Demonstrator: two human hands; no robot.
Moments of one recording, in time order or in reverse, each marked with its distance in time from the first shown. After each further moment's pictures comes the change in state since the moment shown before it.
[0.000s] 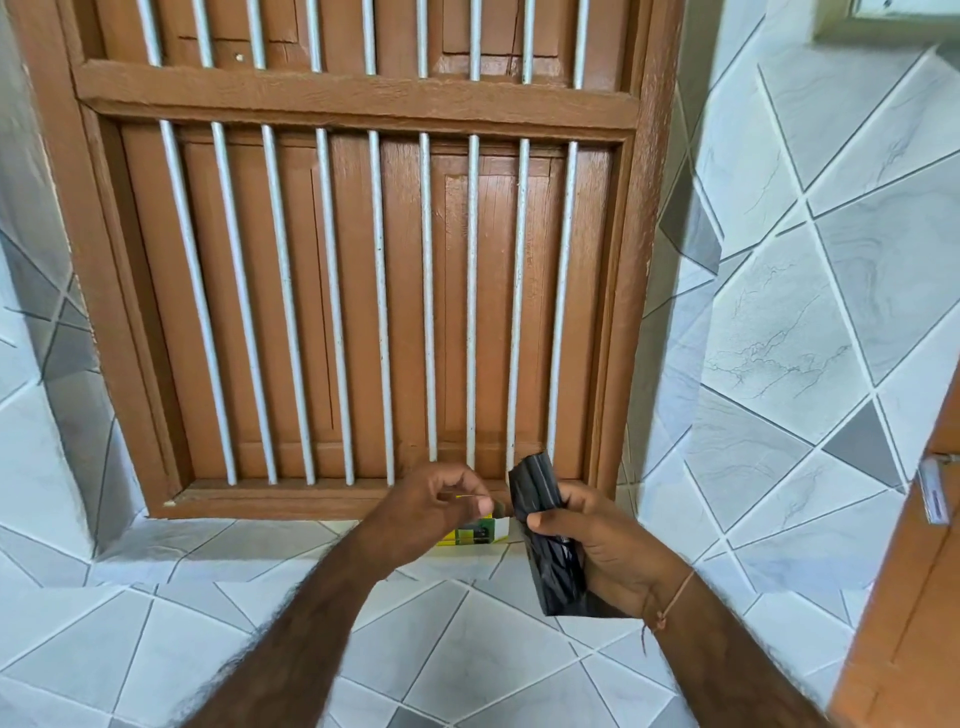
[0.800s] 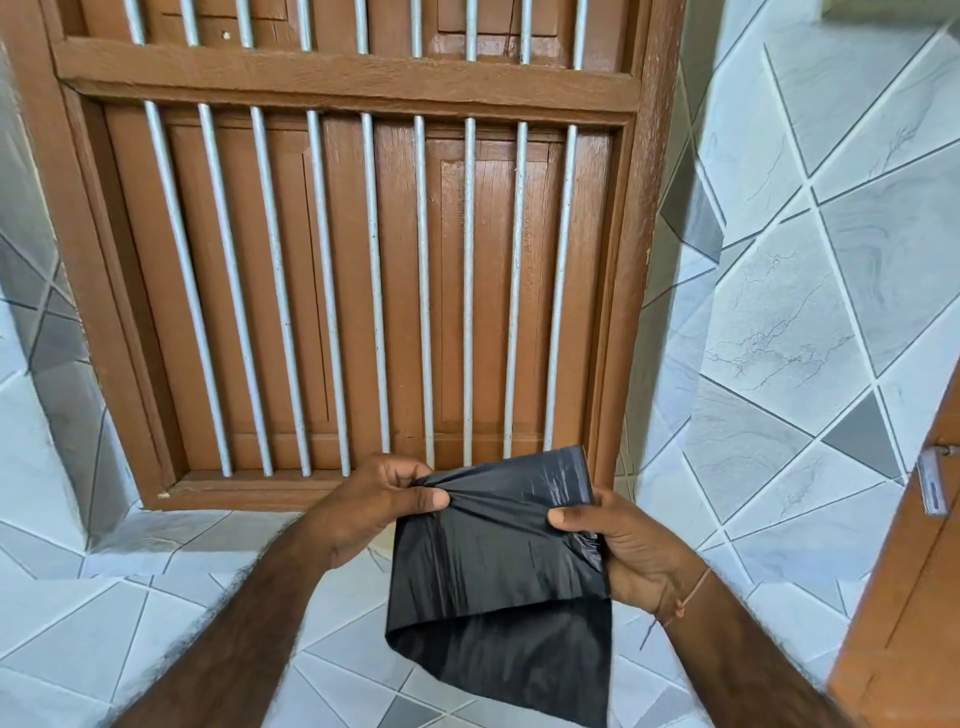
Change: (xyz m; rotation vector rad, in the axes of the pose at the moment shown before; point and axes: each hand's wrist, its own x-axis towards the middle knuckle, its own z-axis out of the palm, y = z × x) left_hand -0.005 -0.022 -0.035 -0.320 -0.106 -0.134; right_hand -0.003 0.001 -0.022 0.233 -0.085 0.119
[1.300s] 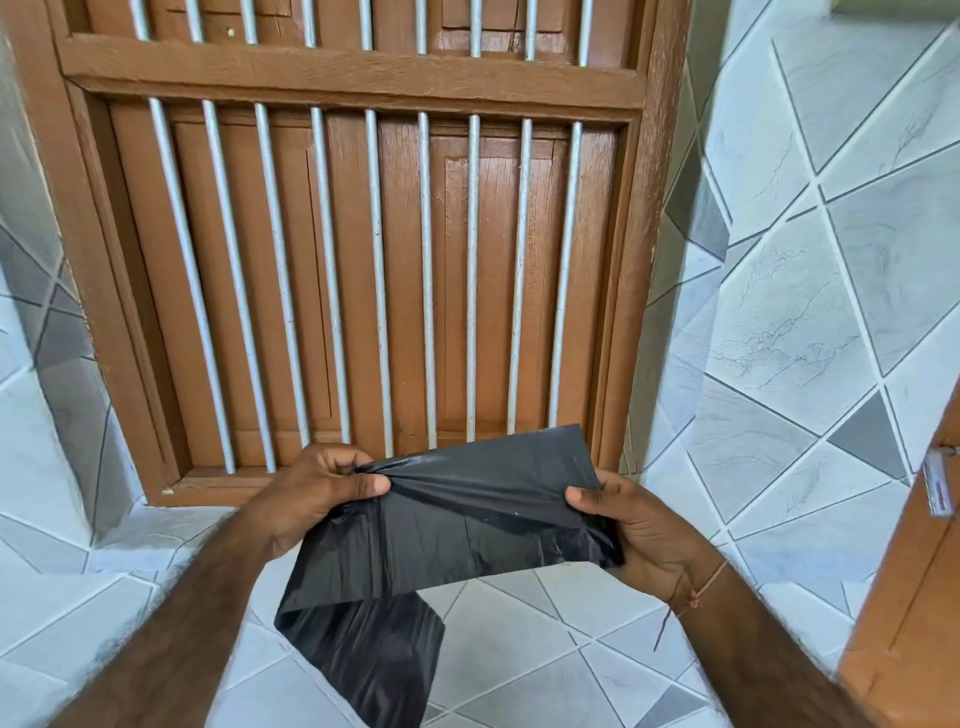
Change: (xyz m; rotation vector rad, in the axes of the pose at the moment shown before) left_hand -0.017 -0.004 -0.052 0.030 0.201 -0.023; right_hand 0.002 -0.009 -0.009 0.037 0.049 -0.014
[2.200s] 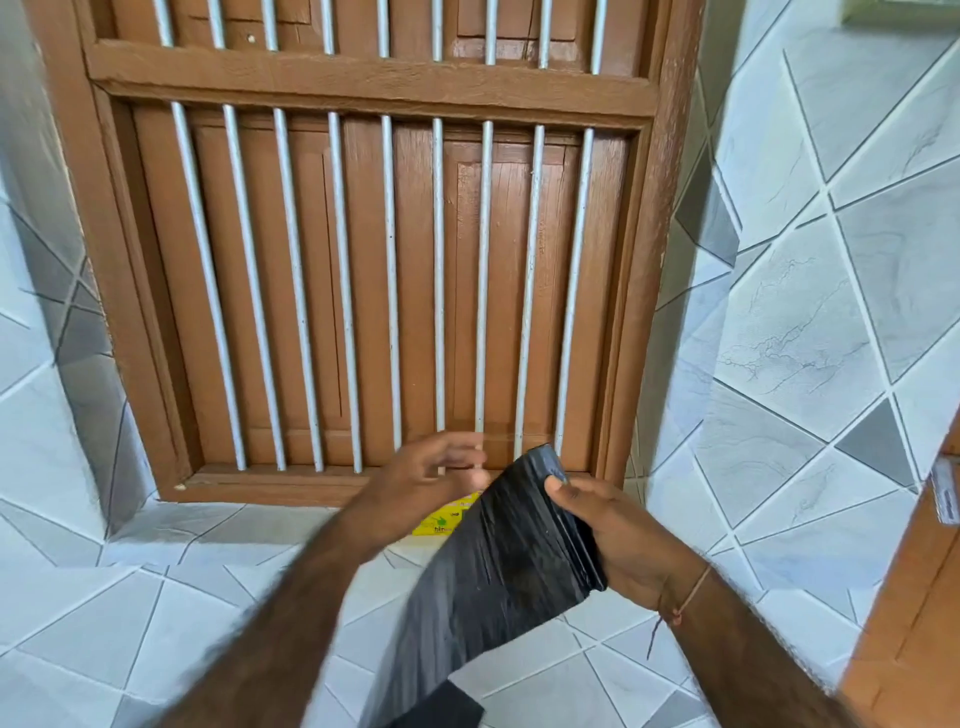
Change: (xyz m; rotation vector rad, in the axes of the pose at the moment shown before) left_hand -0.004 0.023 0.071 0.138 -0.108 0.141; right_hand -0.002 0.010 0.033 -0.344 0.100 -0.083
